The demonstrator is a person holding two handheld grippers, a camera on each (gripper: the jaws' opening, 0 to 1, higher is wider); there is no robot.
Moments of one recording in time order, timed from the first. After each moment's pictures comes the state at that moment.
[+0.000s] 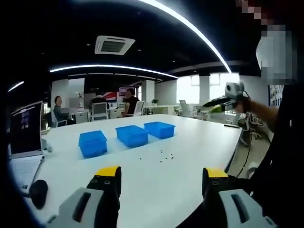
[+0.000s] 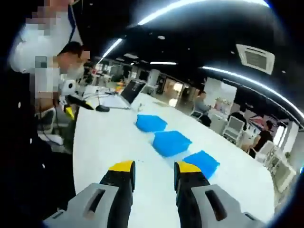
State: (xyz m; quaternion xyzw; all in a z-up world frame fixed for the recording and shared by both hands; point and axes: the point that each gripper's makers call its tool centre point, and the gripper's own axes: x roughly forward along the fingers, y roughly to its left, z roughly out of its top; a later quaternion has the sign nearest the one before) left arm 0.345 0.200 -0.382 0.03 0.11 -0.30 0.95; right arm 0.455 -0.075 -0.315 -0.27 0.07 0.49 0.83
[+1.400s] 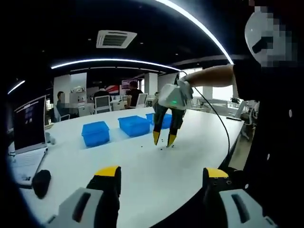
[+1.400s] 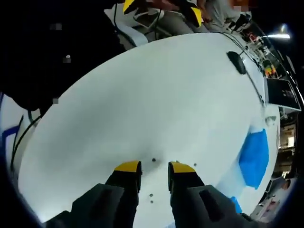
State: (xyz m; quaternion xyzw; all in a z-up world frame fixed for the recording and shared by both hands) left arm 0.325 0.205 -0.398 0.04 0.15 -0.29 0.95; right arm 0.470 0.099 -0.478 -0.63 0.11 0.71 0.28
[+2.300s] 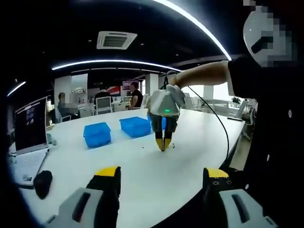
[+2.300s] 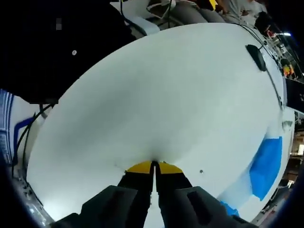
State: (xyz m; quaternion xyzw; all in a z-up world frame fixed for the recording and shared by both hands) left arm 0.325 0.207 -0.394 0.04 0.14 -0.28 0.95; right arm 0.472 0.098 -0.488 -0.65 0.16 0.71 0.21
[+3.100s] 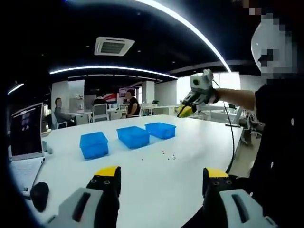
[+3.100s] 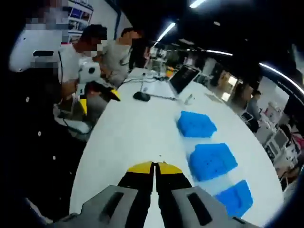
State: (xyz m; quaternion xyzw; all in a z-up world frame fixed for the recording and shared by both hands) left arm 0.356 0.201 -0.377 0.03 0.11 -0.30 0.95; right arm 0.481 0.013 -0.329 -0.25 0.11 0.60 0.75
